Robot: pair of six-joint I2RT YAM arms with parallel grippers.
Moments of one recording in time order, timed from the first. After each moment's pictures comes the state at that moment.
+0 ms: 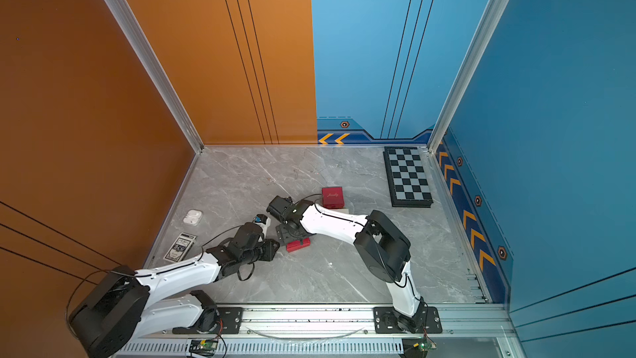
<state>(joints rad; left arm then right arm) -0.62 1.22 0.35 0.03 0.03 -0.56 0.99 1.98 1.51 -0.79 0.12 0.59</state>
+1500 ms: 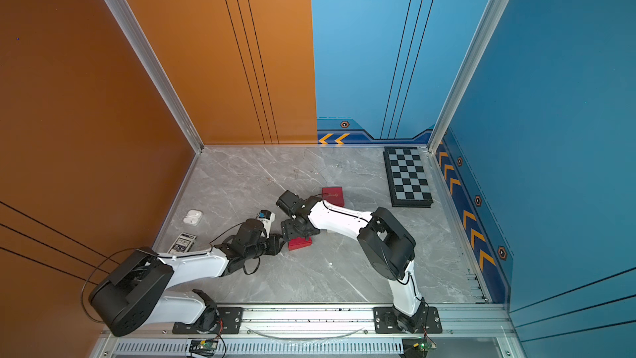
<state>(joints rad) -0.59 1.37 0.35 0.29 0.11 -0.55 0.92 1.96 1.45 -0.71 -0.01 0.62</state>
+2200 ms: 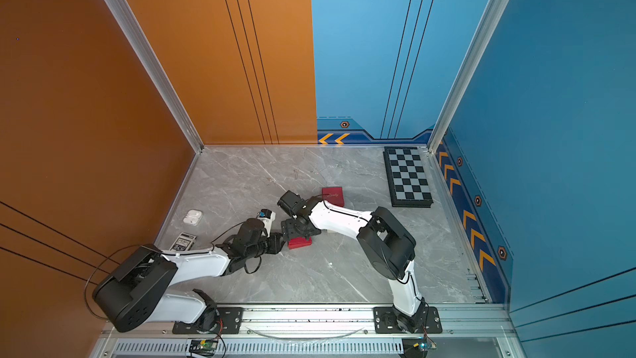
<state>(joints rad) -0.59 1.39 0.35 0.33 0.11 -0.56 0.91 1.96 1.43 -0.68 -0.02 0.63</state>
